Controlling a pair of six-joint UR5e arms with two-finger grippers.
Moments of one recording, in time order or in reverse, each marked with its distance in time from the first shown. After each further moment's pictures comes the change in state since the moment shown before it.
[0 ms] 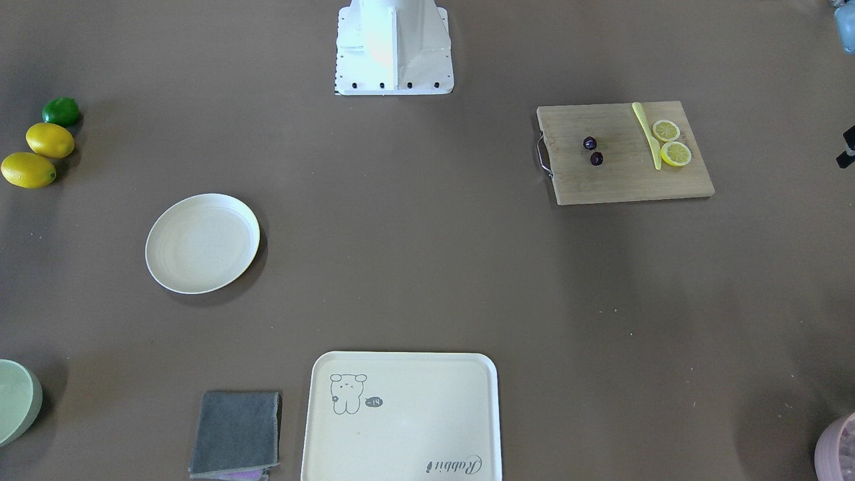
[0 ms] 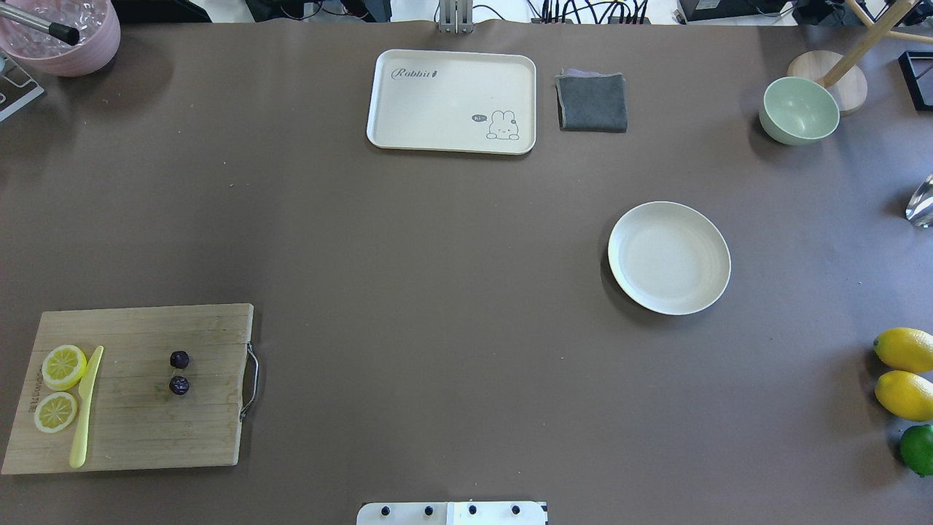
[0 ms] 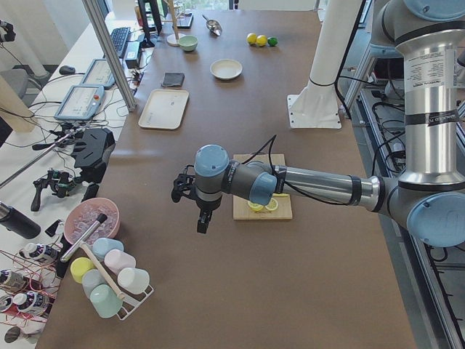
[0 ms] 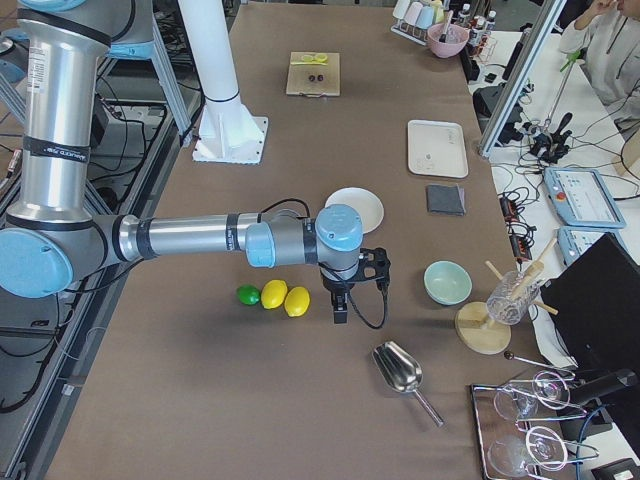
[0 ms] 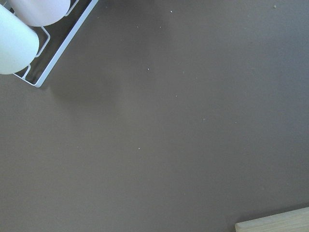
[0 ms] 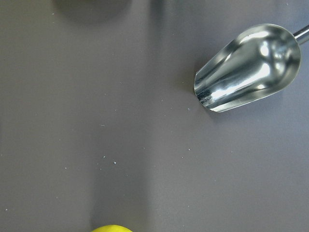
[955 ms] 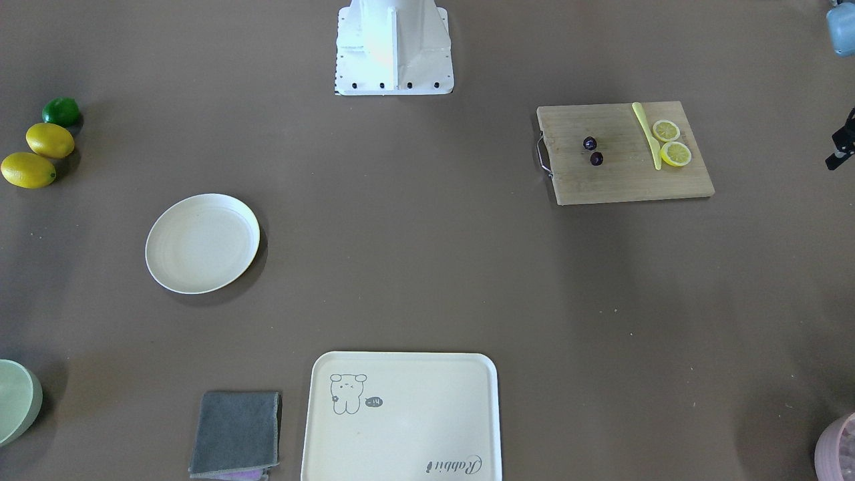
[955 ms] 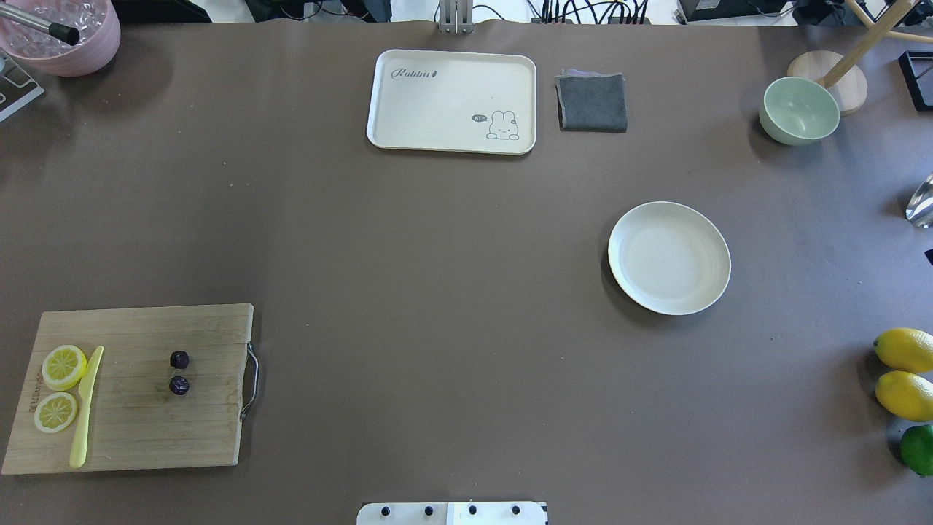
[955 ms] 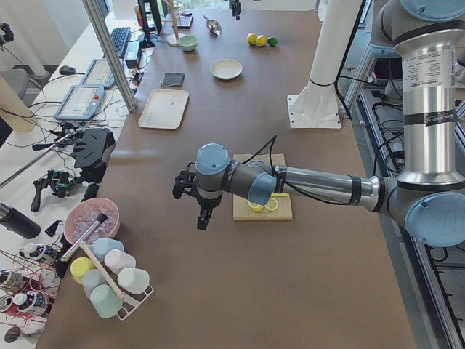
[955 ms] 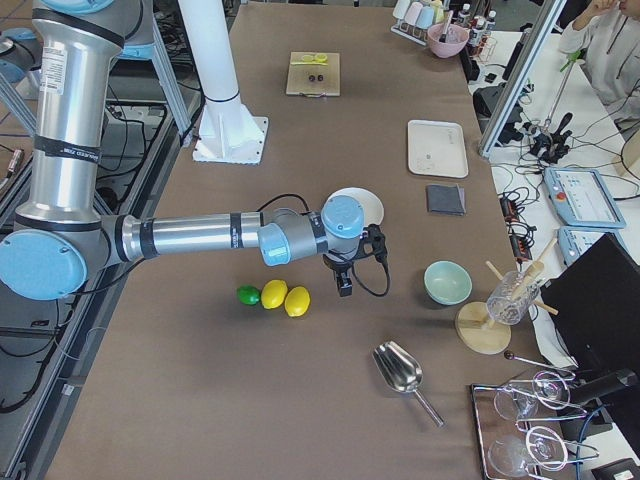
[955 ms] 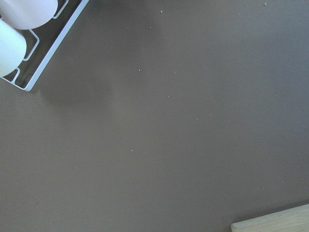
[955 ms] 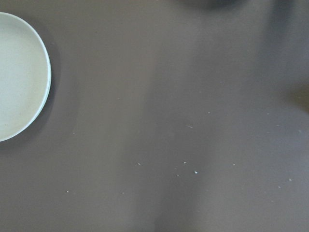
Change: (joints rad) left arm 0.036 0.000 -0.002 -0.039 0.000 -0.006; right arm -0.199 0.004 -0.009 0.194 0.096 0.045
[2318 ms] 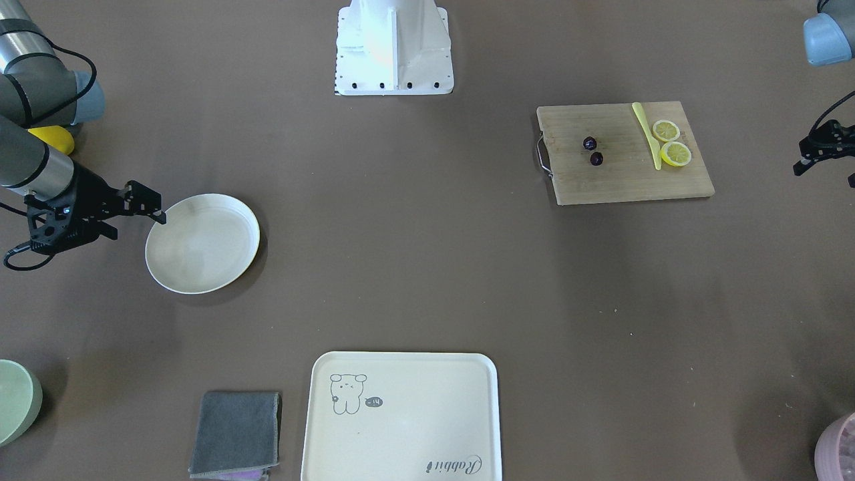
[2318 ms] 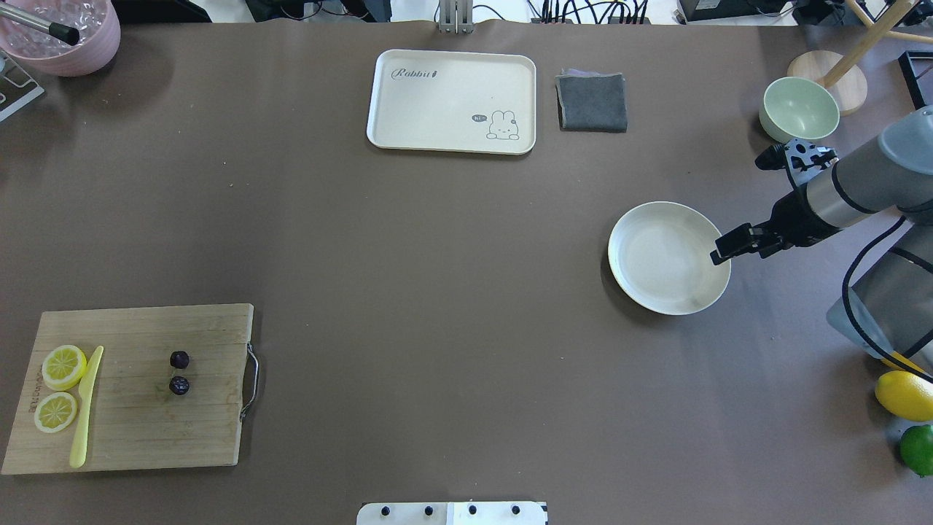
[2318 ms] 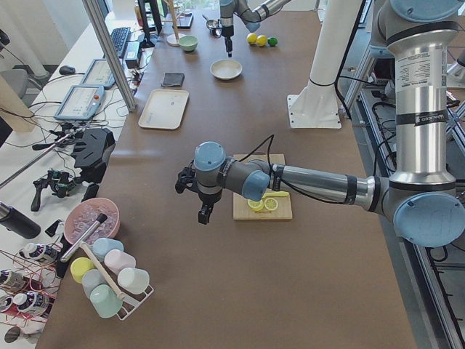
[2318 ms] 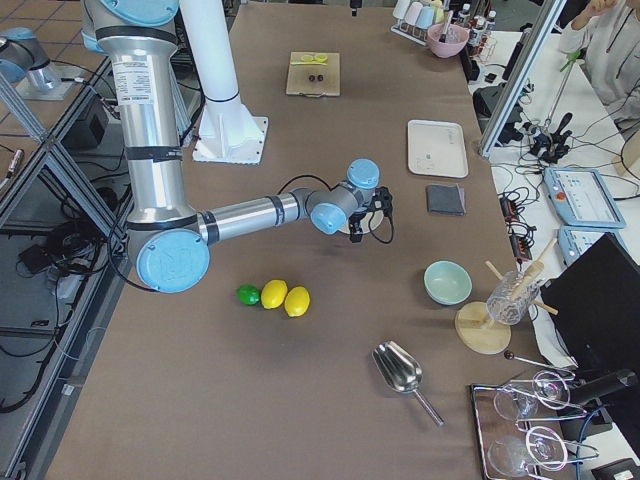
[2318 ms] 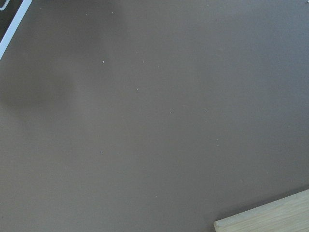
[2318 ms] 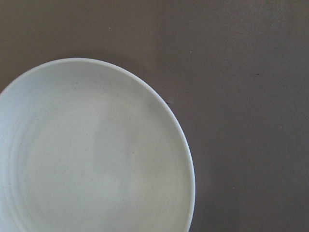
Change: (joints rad) left arm 0.077 -0.013 0.010 -0.004 0.000 -0.014; right arm -0.407 0.272 -0.206 0.343 -0.175 0.656
